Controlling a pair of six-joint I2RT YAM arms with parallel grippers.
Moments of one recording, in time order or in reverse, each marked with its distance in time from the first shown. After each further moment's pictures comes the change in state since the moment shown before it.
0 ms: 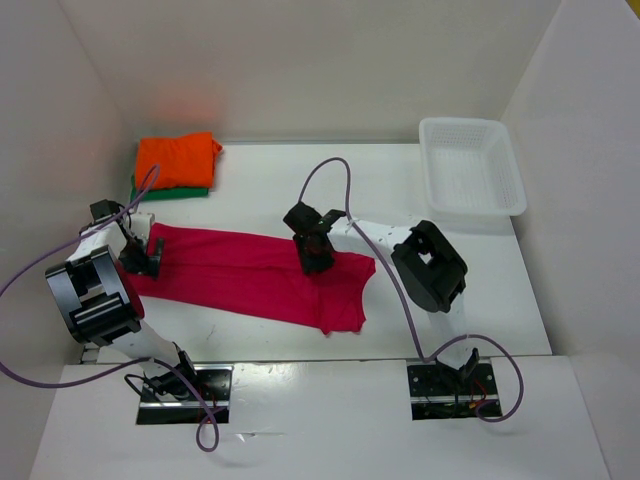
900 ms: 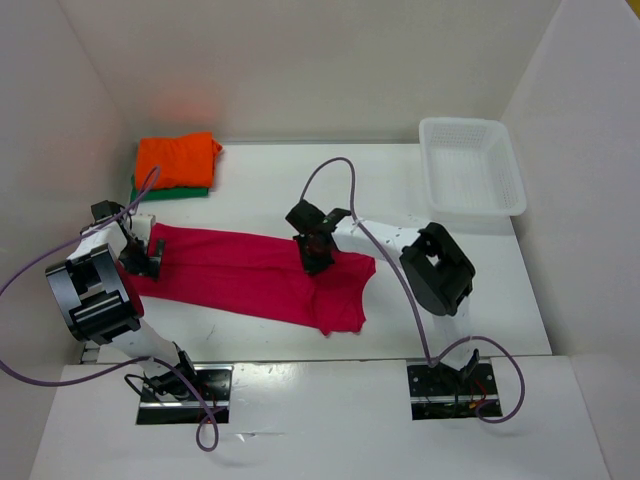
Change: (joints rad) left arm 0.000 0.013 -0.002 0.001 -0.004 0.002; right arm 0.000 -0.048 -0.020 -0.012 -0.069 0.020
